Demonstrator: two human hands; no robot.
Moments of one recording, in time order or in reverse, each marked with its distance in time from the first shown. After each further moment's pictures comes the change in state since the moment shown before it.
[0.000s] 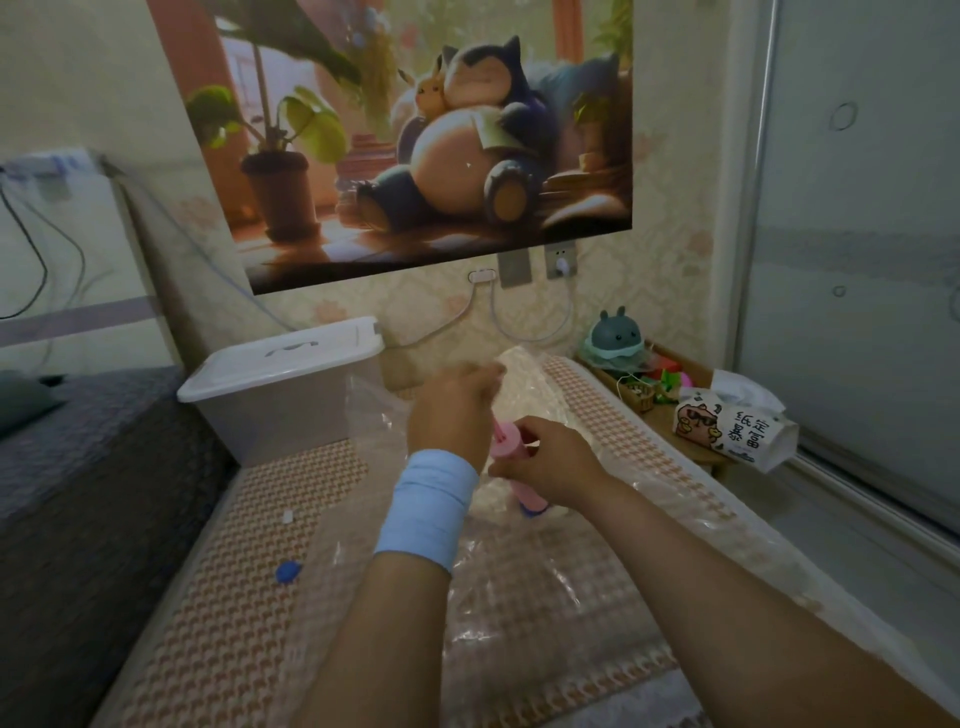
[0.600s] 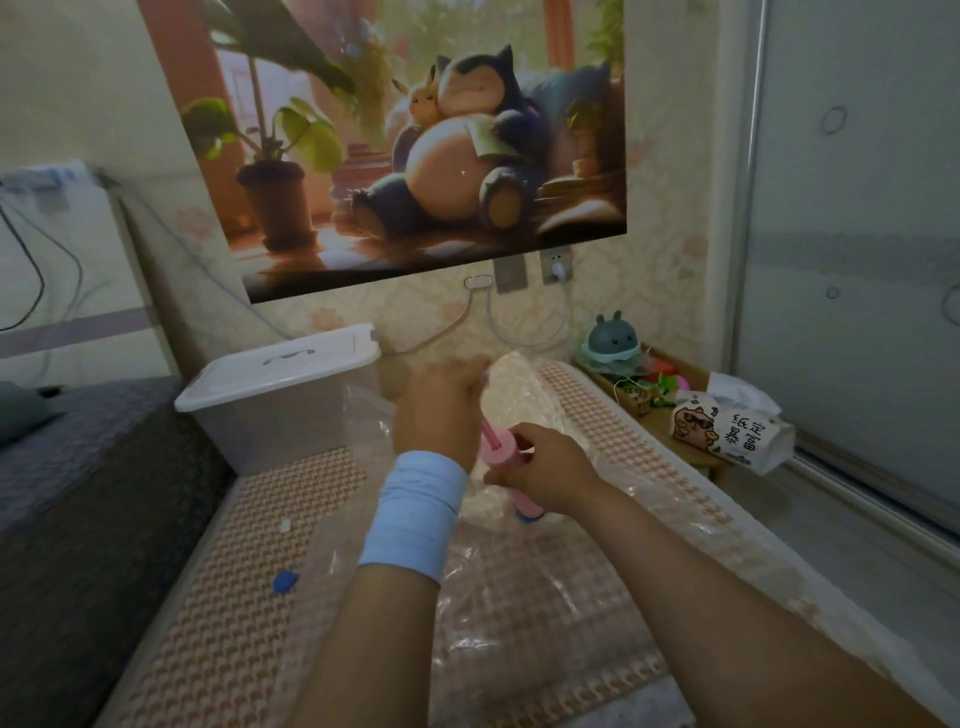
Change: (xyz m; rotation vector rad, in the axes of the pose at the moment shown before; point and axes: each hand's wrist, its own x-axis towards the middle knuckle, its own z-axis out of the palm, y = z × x) left_hand 0.000 0.012 -0.017 -0.034 0.084 -0.040; right_hand 0.001 0.002 0.001 0.014 0.000 0.003
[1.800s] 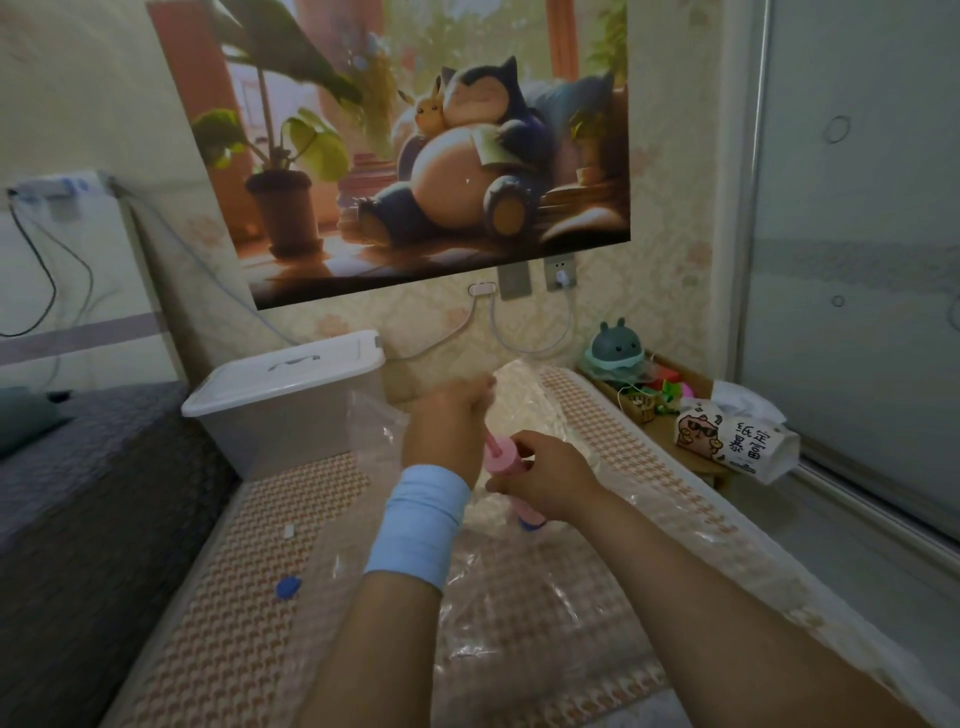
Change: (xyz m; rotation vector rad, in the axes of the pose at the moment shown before) left_hand -0.002 -0.004 0.008 -0.109 -0.101 -0.078; right_hand 0.001 -0.001 0.001 -0.026 -0.007 0.010
